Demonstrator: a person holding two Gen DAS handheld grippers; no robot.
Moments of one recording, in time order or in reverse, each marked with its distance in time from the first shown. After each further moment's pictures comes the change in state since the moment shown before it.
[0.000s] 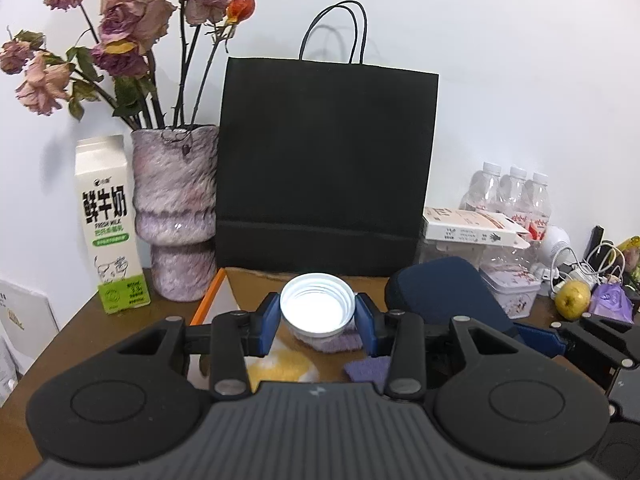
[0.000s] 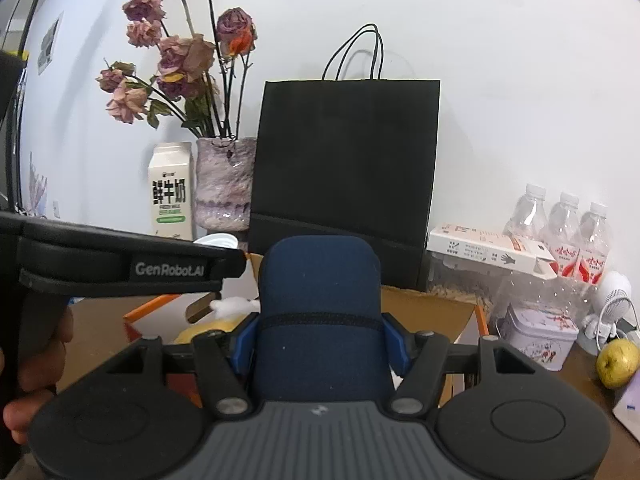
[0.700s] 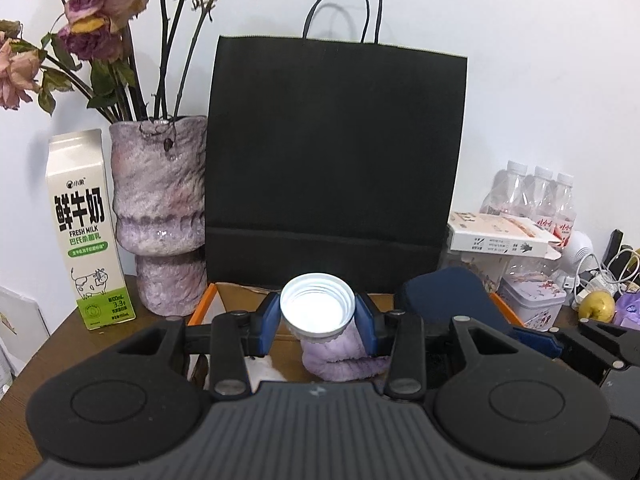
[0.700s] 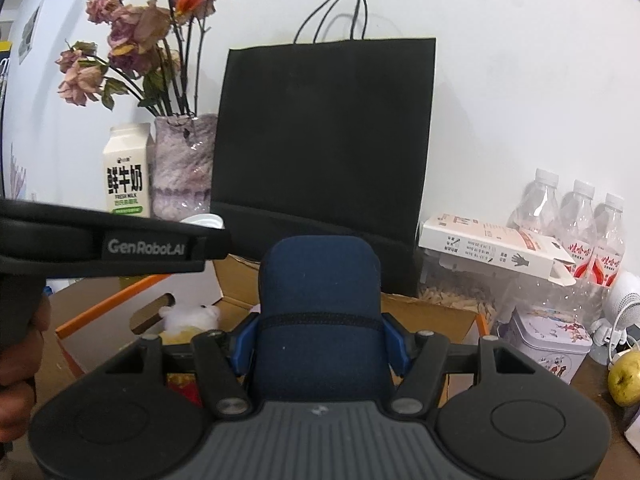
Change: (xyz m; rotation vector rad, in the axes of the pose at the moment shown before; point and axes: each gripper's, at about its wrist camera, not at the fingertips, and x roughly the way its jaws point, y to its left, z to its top) left arm 0.055 0.005 0.011 -0.003 0.020 0.010; right arm 0.064 -0.025 0.007 0.012 0.056 -0.039
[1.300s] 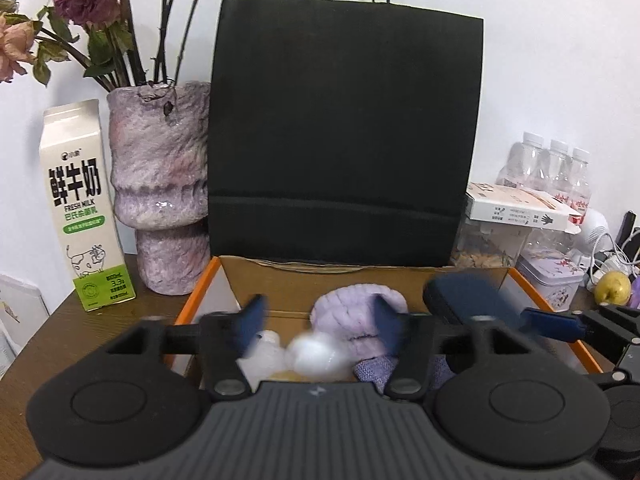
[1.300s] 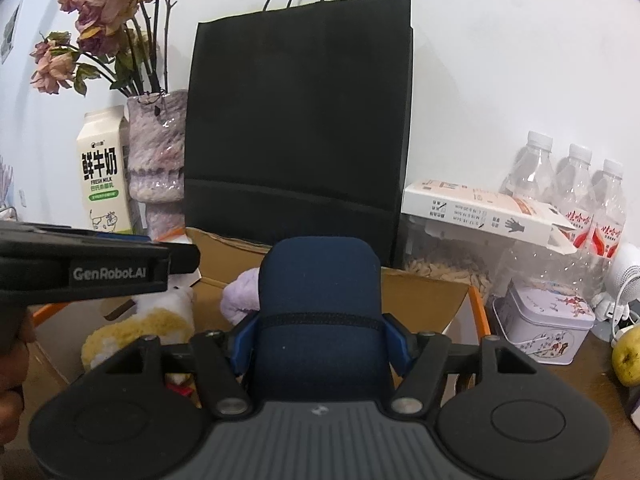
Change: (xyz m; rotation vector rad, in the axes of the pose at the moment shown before) left arm 0.018 0.004 -0.012 0.002 0.054 0.032; right arm 0.019 -0.016 -0.009 0.040 0.061 -0.009
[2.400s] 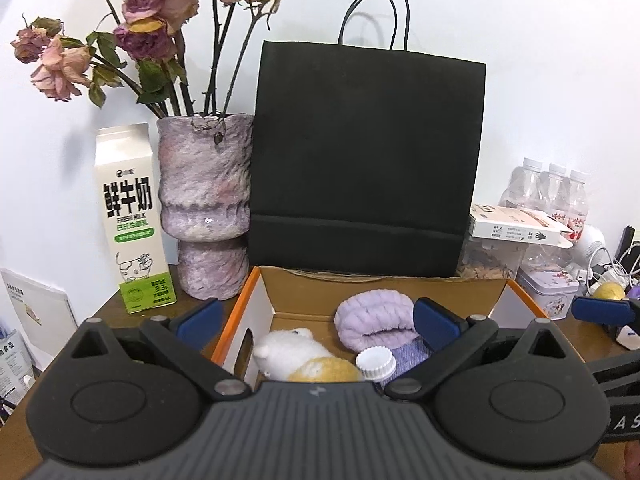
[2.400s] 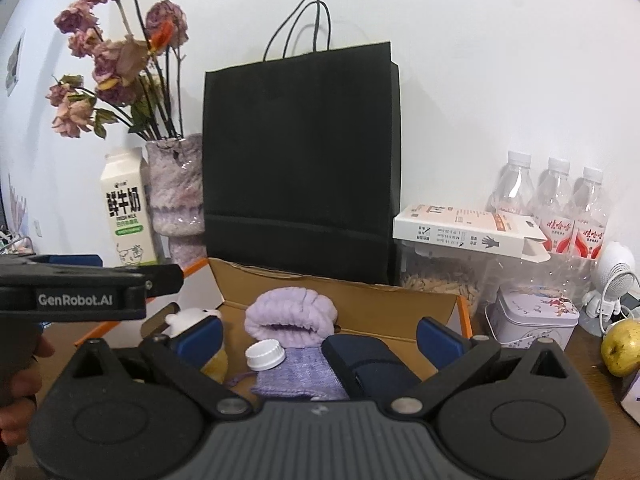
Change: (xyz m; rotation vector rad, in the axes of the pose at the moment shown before) left arm -0.056 0.017 -0.001 -0.015 -0.047 0.042; right arm -0.057 -0.003 0.004 0.045 -0.066 0.045
